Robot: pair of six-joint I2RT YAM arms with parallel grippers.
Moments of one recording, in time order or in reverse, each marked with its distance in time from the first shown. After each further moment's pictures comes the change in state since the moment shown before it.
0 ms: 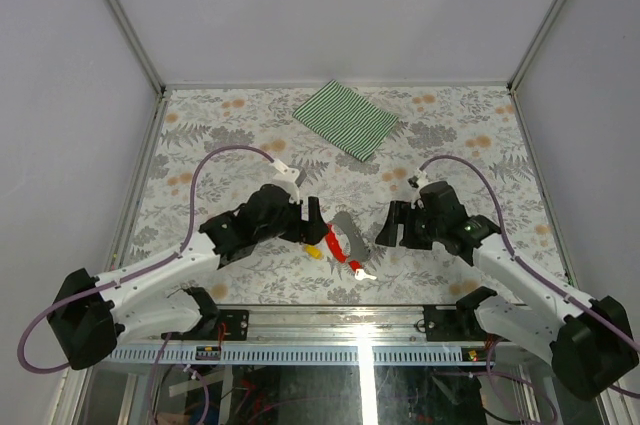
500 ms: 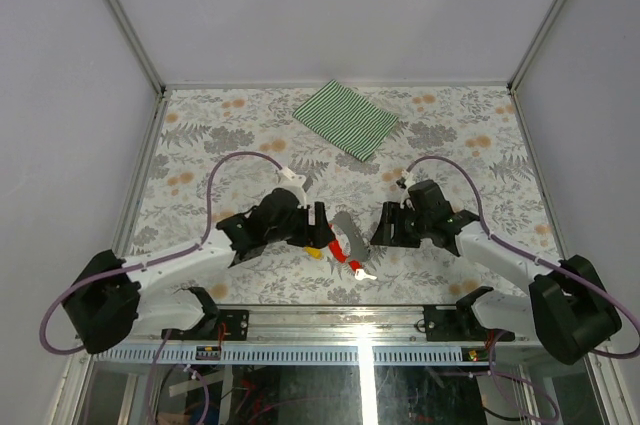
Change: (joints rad) left arm 0.000 0.077 -0.090 0.120 0.063 -0.086; right arm 0.000 0.241 -0.047 0.229 -0.079 -0.011
